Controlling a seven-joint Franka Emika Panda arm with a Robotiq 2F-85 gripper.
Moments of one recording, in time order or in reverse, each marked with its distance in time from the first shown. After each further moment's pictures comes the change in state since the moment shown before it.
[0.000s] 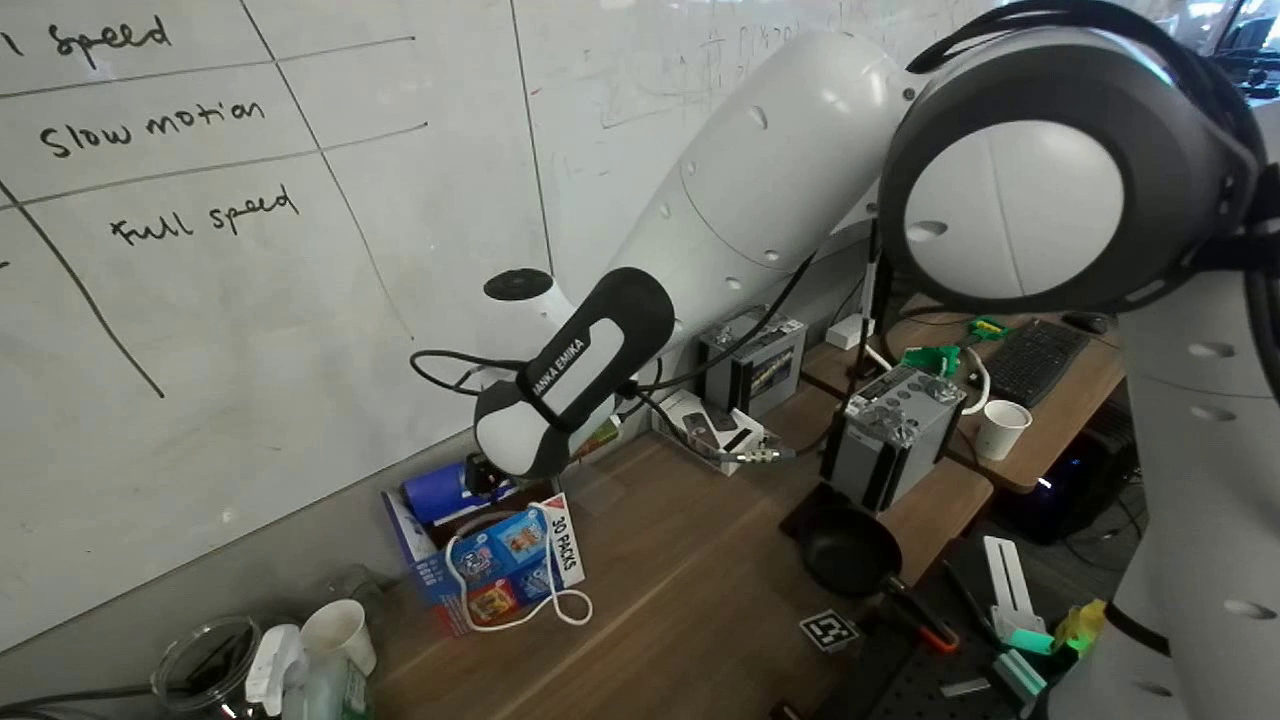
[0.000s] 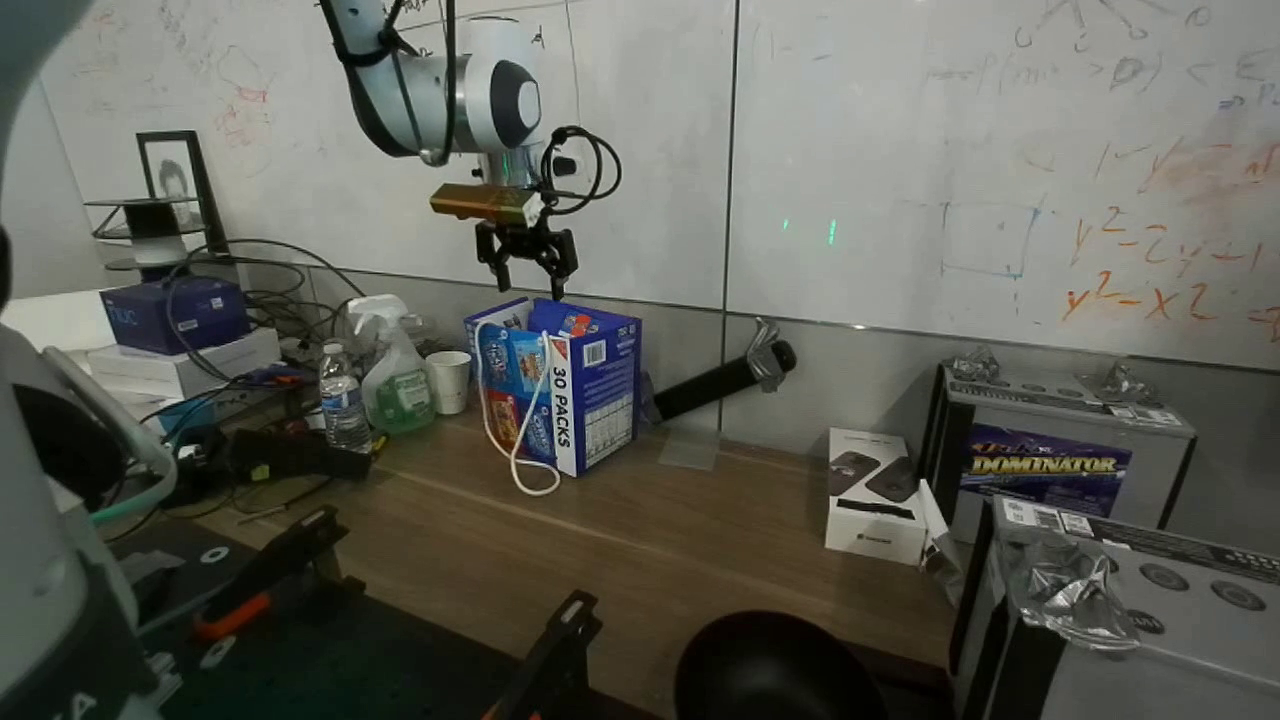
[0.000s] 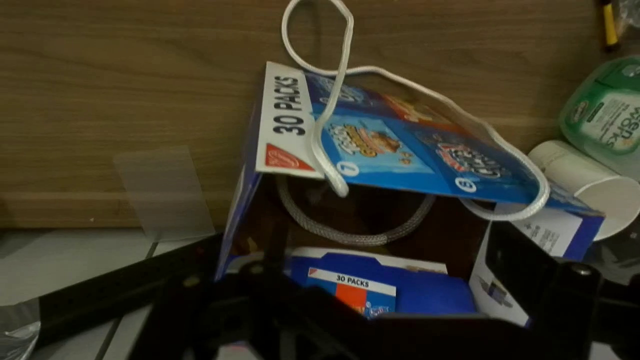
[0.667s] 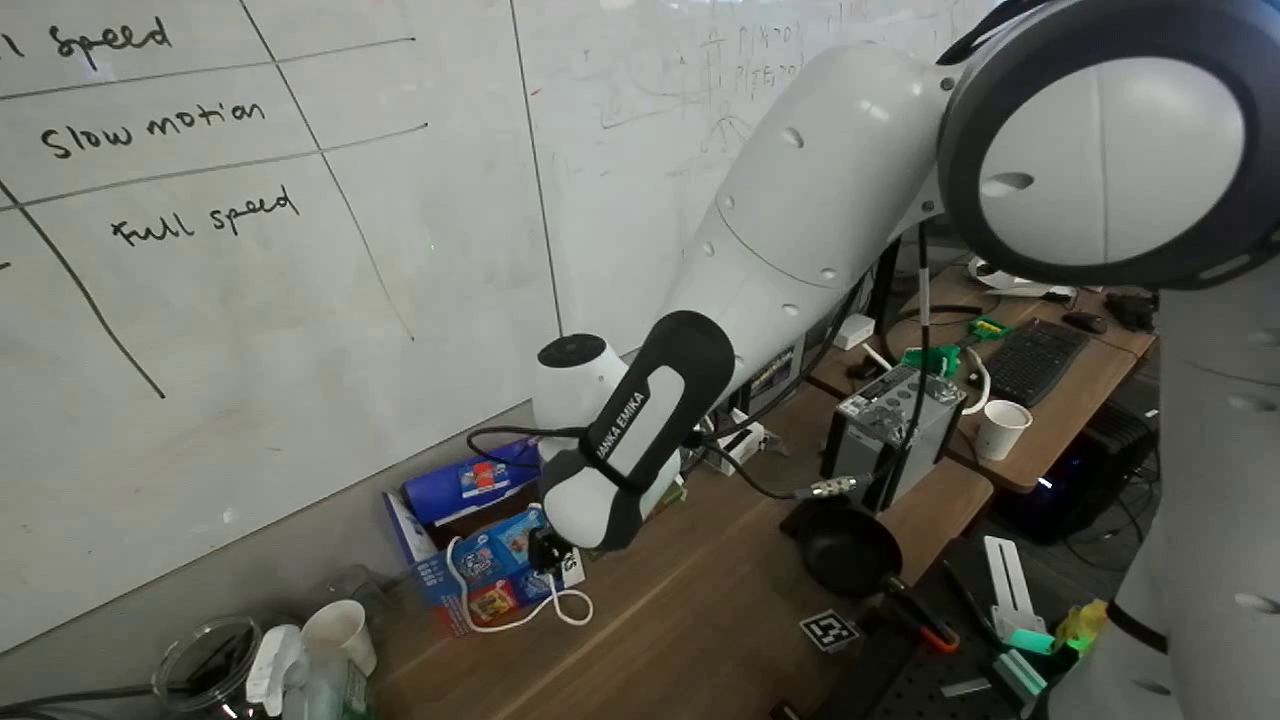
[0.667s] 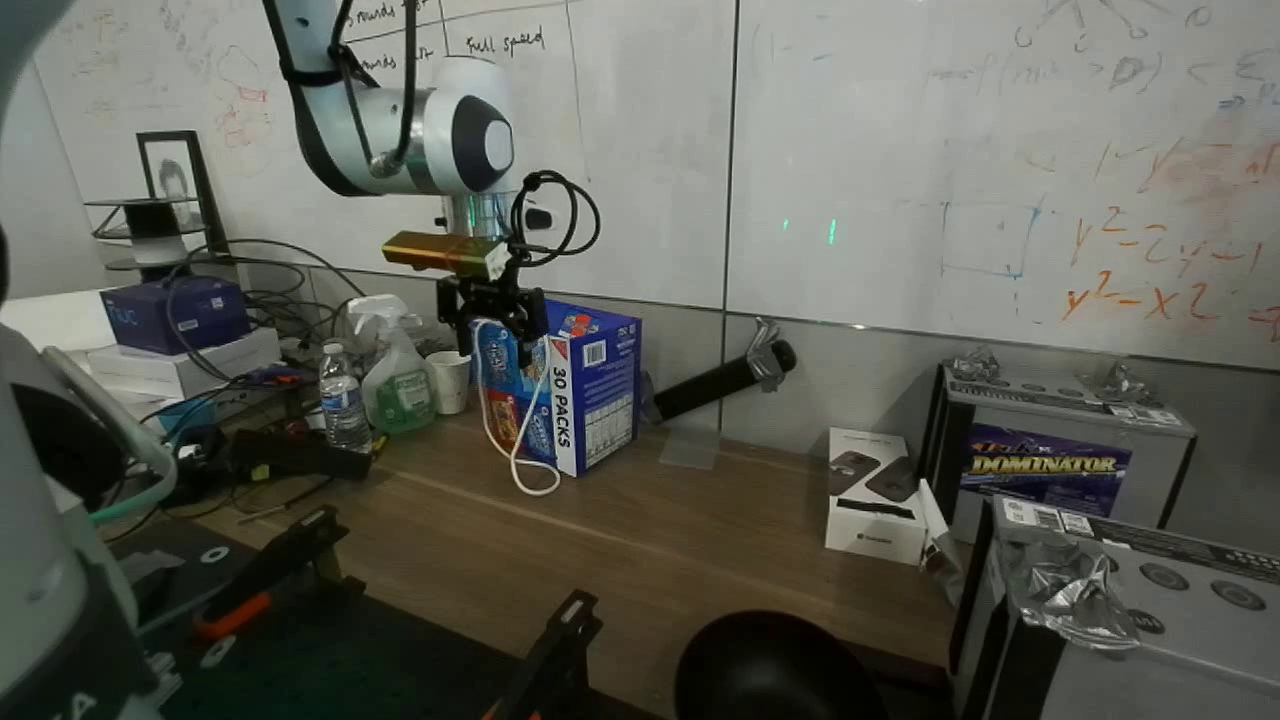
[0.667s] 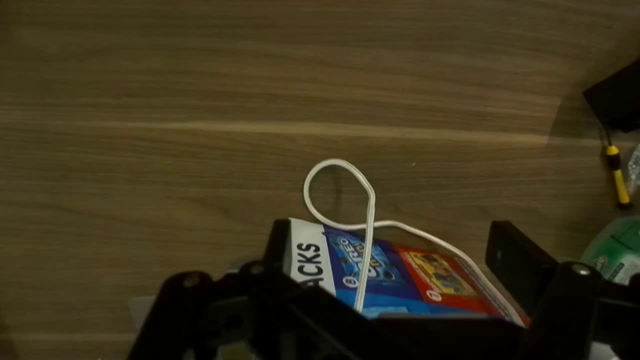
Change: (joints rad) arm -0.037 -0.075 0.060 -0.289 0.013 0.063 -0.010
